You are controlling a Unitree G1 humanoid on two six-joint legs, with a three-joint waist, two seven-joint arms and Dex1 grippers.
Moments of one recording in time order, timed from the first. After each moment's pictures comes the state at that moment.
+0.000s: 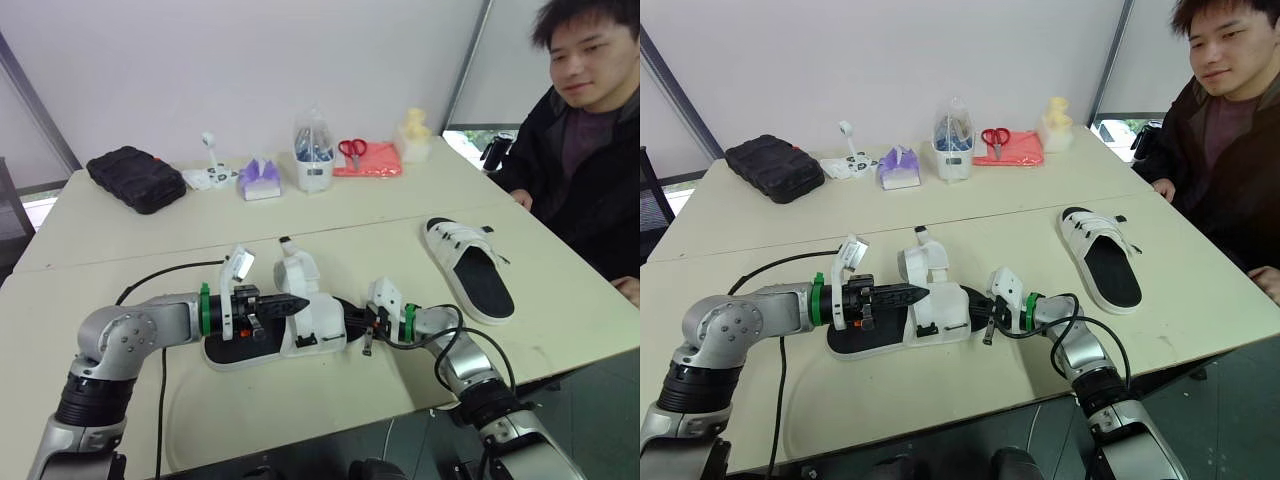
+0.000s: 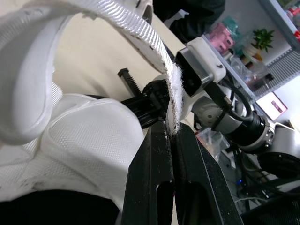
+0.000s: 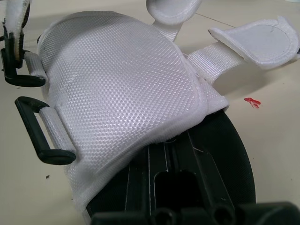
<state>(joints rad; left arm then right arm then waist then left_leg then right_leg) -0.45 0.59 0.06 -0.20 -1.04 1.13 -0.67 -0.47 -0.34 0.22 0.43 0.15 -0.09 1.05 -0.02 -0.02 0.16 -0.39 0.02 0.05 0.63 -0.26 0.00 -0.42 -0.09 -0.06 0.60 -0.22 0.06</state>
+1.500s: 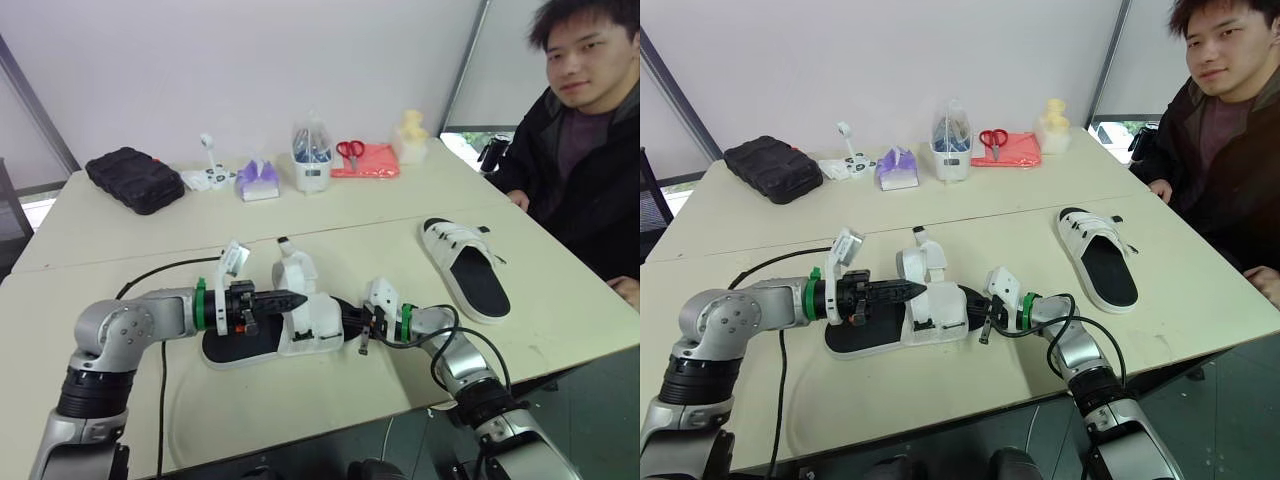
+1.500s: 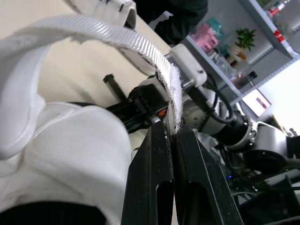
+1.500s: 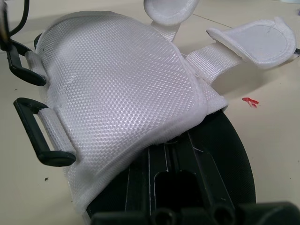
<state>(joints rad) -0.48 0.58 0.09 -0.16 -0.99 1.17 -0.78 -0.48 -0.32 0.22 0.44 0.14 -0.10 1.04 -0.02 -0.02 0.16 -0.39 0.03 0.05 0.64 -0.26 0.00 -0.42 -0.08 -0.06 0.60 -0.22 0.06</state>
